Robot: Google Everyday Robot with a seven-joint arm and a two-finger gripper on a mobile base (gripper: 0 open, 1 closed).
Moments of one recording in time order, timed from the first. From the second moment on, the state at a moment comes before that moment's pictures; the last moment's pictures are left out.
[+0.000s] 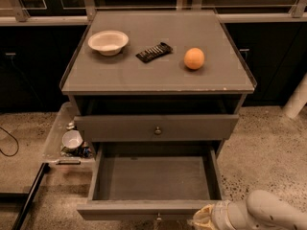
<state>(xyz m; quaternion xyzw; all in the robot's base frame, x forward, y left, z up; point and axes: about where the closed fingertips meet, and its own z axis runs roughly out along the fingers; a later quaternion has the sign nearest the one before) 0.366 -0.186 0.410 -0.54 0.77 0.22 0.26</state>
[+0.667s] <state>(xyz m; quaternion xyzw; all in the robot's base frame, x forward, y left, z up) 0.366 -0.186 0.410 -0.54 0.77 0.22 0.26</state>
